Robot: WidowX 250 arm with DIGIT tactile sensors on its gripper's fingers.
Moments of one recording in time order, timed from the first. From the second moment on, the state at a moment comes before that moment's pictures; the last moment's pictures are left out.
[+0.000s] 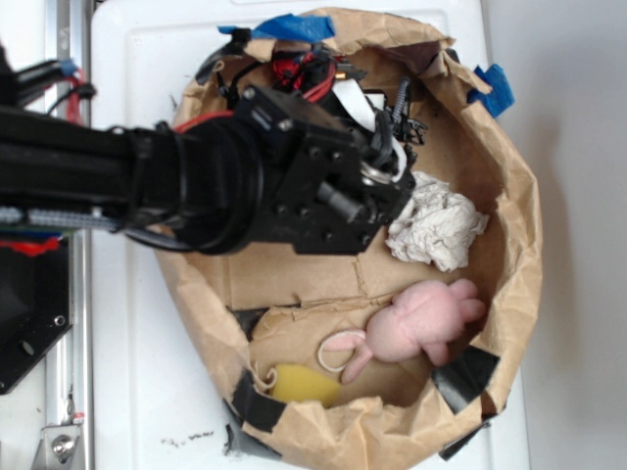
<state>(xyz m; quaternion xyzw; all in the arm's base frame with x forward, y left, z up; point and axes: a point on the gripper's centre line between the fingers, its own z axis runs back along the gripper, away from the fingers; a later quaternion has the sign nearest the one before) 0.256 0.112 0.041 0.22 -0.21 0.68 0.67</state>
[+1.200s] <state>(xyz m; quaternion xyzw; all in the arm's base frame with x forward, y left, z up) 0.258 0.101 0.050 0.19 -0.19 0.66 0.70</state>
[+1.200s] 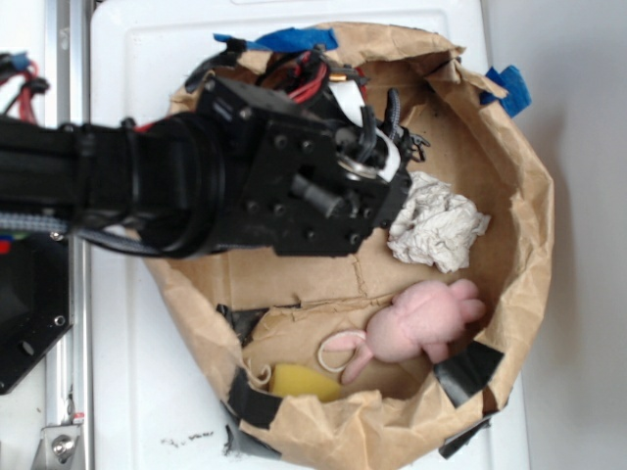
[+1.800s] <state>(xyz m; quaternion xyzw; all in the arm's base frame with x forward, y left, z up) 0.245 0.052 0.112 0.04 -0.14 0.53 0.83</state>
